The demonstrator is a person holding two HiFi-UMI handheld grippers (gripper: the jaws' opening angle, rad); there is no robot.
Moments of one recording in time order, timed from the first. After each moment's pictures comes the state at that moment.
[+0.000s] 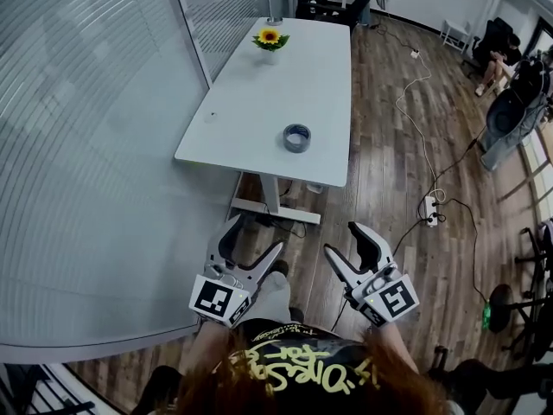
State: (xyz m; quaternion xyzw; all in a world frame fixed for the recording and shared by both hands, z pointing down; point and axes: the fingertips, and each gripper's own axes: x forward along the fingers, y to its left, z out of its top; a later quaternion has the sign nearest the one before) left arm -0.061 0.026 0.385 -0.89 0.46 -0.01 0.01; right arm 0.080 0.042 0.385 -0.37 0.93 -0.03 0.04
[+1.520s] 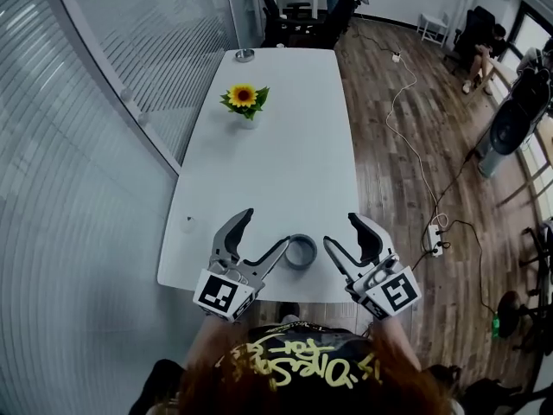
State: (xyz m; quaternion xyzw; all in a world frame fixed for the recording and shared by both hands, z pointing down) left arm -0.058 -0.352 0.375 -0.93 0.37 0.00 0.04; right arm 0.064 -0.324 0.360 -0.43 0.90 0.02 0.06
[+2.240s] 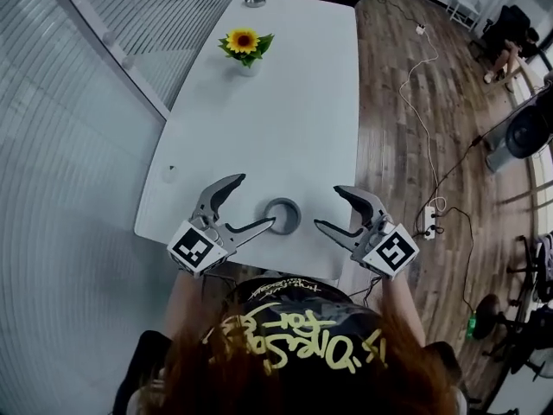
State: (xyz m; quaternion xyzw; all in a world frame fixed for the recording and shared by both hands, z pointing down) left arm -0.039 -0.360 0.444 -0.95 0.29 -0.09 0.01; right arm 0.078 -0.339 0.453 -0.23 0.97 0.01 -0.09
